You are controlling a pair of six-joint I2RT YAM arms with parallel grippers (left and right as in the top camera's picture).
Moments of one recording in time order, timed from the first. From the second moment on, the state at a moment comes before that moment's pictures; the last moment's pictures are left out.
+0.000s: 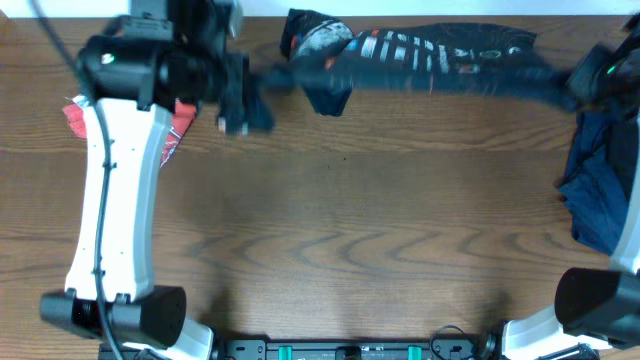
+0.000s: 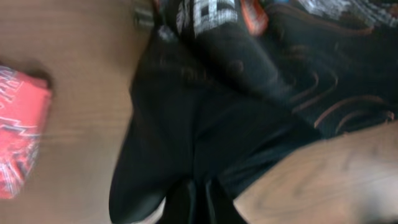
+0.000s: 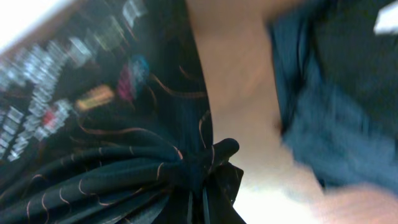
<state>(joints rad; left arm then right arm) -0.12 1.72 1.99 -1.38 0.28 -0.02 -0.26 1.74 1.91 -1.31 0.00 0.33</state>
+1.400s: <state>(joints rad) -0.10 1.01 1.67 -1.17 0.27 -0.02 -0.27 1.11 1.61 -1.06 -0.04 0.32</state>
